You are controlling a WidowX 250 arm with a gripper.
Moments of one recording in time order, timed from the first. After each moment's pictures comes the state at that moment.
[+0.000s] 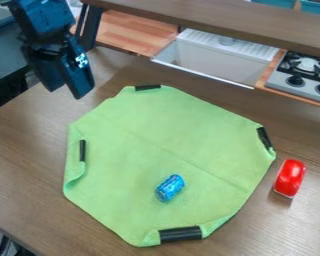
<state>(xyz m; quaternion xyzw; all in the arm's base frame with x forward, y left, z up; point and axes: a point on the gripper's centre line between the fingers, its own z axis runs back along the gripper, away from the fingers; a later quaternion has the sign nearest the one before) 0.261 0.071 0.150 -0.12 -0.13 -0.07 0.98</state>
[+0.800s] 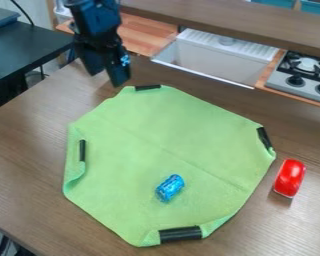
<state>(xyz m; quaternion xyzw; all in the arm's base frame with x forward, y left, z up) 0.338 0.073 0.131 -0.04 -0.16 -0.13 0.98</state>
